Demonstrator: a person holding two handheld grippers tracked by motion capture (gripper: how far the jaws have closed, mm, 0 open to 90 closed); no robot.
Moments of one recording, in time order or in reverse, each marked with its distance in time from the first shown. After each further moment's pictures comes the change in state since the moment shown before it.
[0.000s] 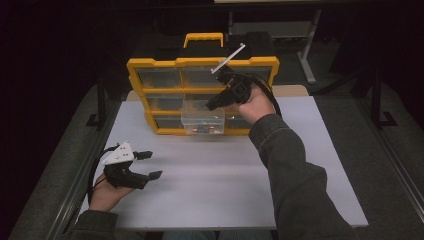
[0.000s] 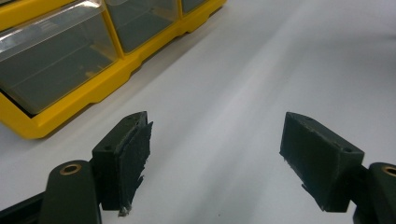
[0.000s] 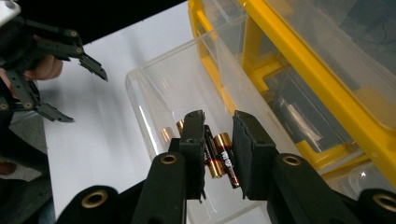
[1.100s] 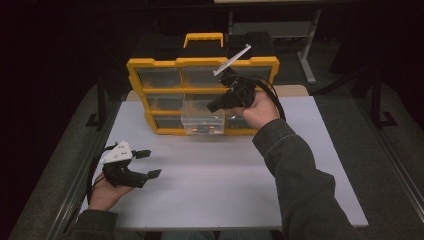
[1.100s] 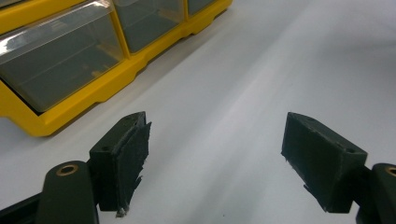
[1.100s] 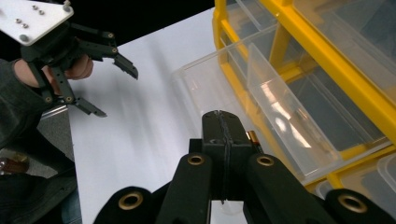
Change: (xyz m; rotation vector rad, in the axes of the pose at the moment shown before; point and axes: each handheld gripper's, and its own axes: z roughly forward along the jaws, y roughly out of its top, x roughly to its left) left arm 0.004 -0.001 -0.002 0.000 0.009 -0.014; right arm 0.023 -0.006 -0.018 -0.035 0.026 -0.023
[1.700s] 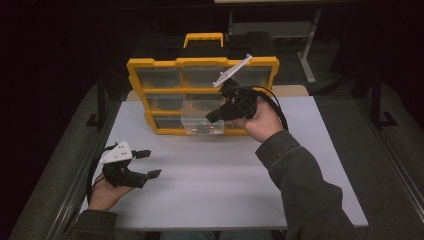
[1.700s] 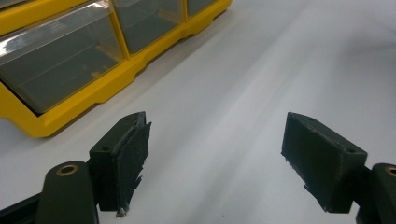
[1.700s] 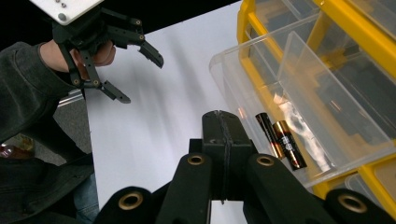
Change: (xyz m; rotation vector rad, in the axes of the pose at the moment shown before) left arm 0.000 0.000 0.000 -0.005 0.000 0.005; right arm 0.028 -0.014 -0.005 -0.002 0.021 -0.050
